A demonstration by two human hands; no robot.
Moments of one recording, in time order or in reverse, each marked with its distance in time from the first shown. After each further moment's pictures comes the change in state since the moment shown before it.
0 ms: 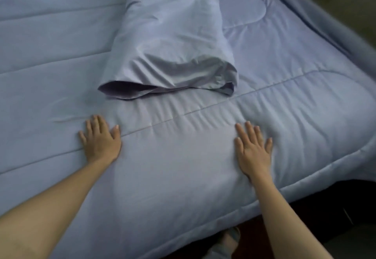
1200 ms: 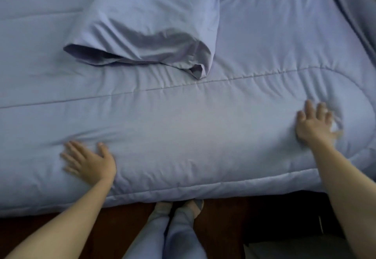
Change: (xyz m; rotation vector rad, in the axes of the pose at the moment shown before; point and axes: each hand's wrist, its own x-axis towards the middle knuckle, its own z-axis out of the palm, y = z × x) left_hand -0.194 0.105 0.049 -0.186 0.174 -0.645; right_hand 0.163 0.233 -0.120 -0.094 -0.166 0.259
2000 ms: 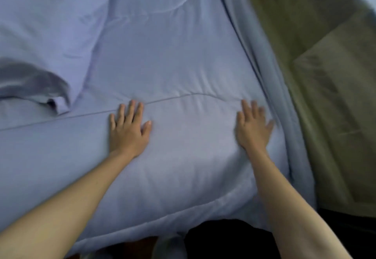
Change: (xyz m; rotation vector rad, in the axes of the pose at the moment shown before) left_hand -0.218 0.377 0.124 0.231 -0.225 0.915; right_hand 0.182 0.130 -0.051 0.140 0.178 -0.256
